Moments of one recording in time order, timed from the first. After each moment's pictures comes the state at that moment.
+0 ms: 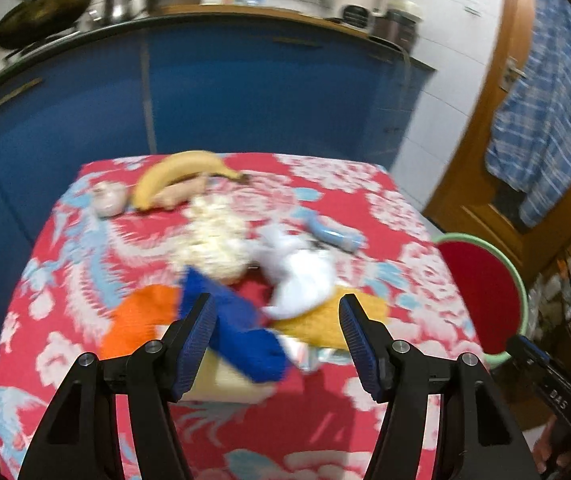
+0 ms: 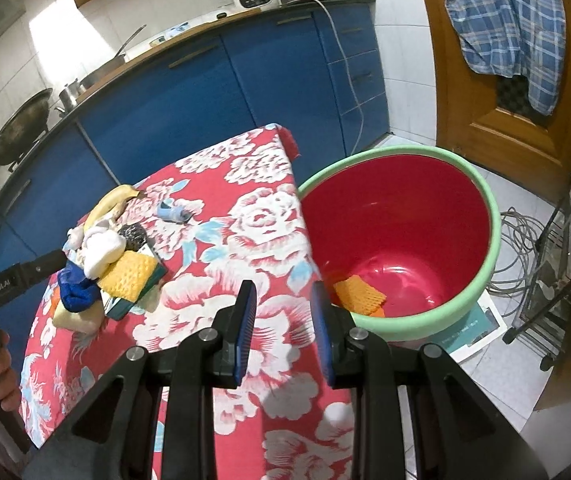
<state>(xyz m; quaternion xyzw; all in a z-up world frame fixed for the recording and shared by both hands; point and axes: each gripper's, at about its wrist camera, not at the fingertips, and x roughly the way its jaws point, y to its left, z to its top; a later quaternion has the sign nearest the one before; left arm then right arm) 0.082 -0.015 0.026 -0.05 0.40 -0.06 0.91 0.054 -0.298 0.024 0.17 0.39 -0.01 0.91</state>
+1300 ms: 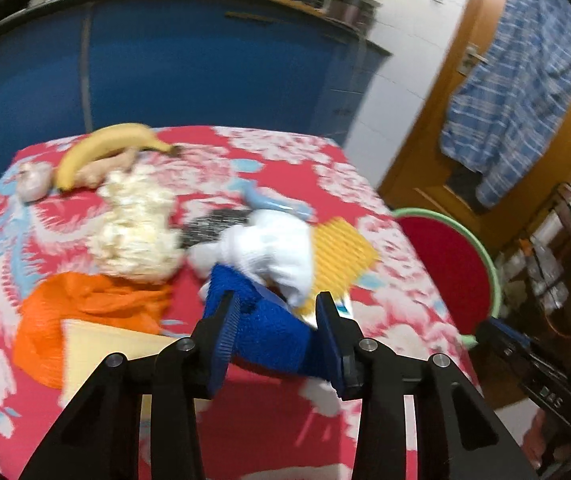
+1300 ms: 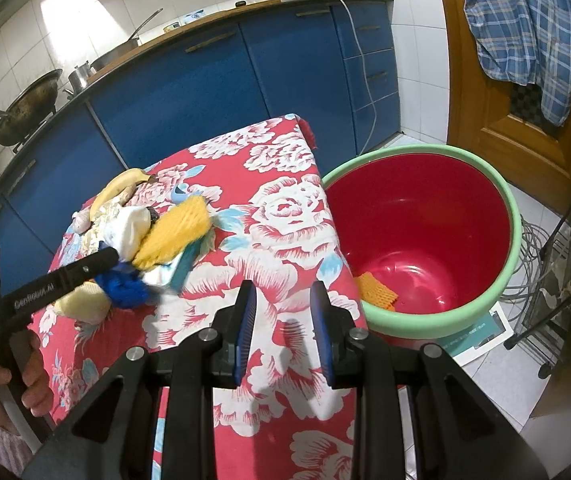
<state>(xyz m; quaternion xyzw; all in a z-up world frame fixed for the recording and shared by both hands) 0.093 -0.054 -0.010 -0.06 0.41 -0.18 0.89 0.061 -0.277 0.022 0.15 0.40 0.00 0.91</state>
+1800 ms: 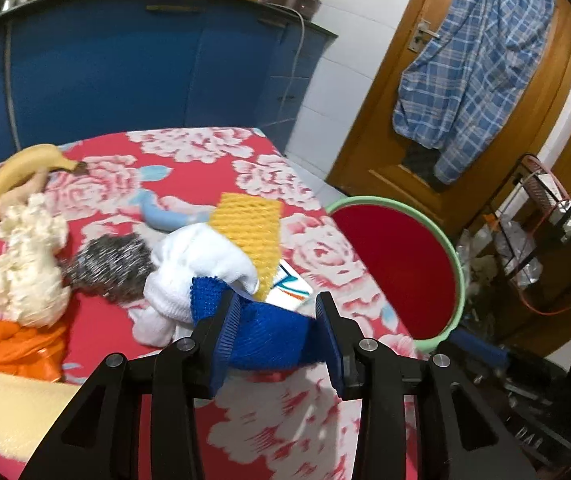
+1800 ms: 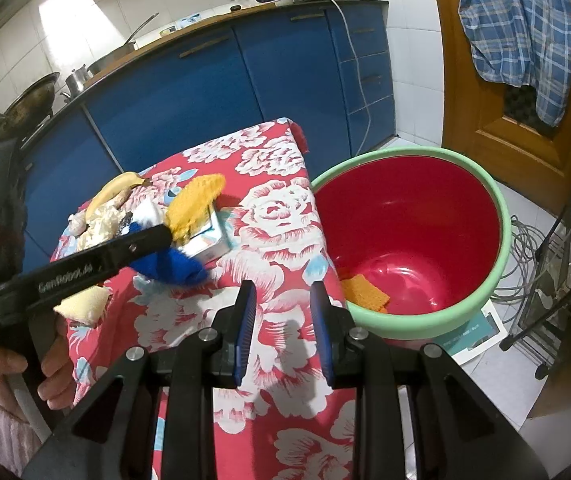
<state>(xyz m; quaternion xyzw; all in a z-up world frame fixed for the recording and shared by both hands) 0.117 -0.112 -0.014 -0.05 0.42 -0.26 0.87 0.056 -0.285 0.021 0.15 0.39 -0.01 0.91</state>
